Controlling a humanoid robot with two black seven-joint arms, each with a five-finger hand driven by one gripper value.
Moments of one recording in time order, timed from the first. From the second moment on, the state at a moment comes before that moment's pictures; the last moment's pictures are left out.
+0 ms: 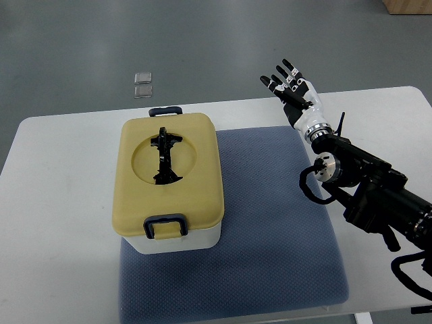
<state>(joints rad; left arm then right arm) -0.01 0.00 -0.07 -0.13 -0.06 -0.05 0.13 0.80 -0.05 0.64 0.60 -0.04 0.02 0.49</state>
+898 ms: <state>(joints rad) -0.01 0.00 -0.07 -0.14 -0.06 -0.05 0.13 0.80 -0.05 0.64 0.60 -0.04 0.02 0.49</state>
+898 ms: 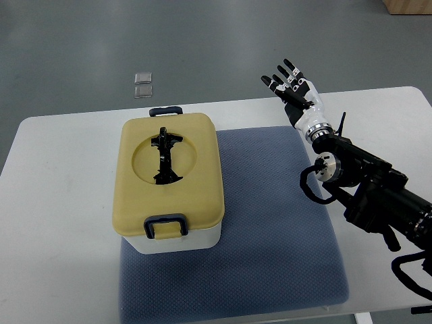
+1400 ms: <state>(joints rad) -0.01 0.00 -0.07 -0.14 -0.06 -0.05 0.13 0.81 -0.11 0.62 0.61 -0.06 0.03 0.49</state>
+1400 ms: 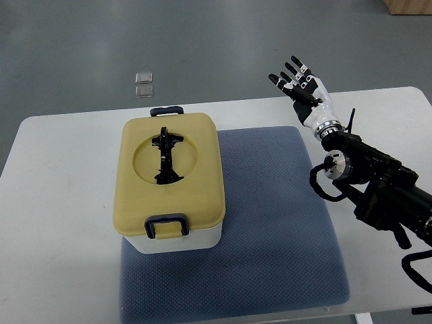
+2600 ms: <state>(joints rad) -0.01 0.00 -0.07 -0.14 -0.06 -0.05 0.13 1.54 -0.25 0.05 0.97 -1.41 0.32 0.61</state>
